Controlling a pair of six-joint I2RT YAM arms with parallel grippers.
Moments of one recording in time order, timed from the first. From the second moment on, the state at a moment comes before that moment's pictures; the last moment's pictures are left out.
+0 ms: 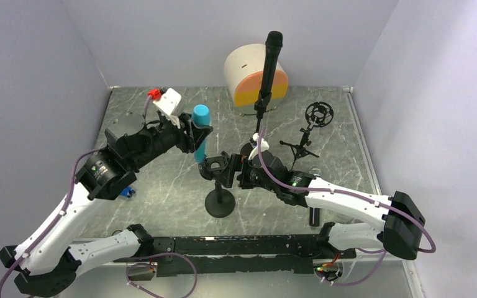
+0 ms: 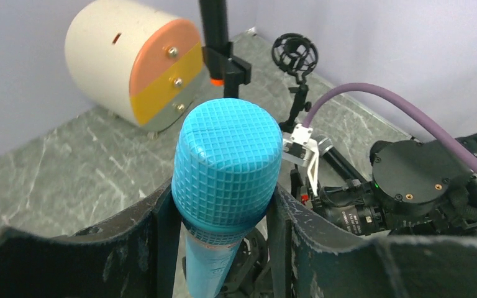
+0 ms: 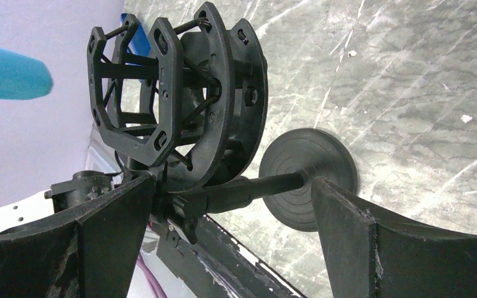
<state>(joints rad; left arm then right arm) -0.76 0.92 1.28 -0.39 0.06 -0.07 1.01 1.20 0.78 -0.07 0.10 0.88</state>
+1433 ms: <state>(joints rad) 0.10 1.48 0.99 -0.66 0.05 -0.15 1.01 0.94 0.71 -0.03 0.00 0.72</state>
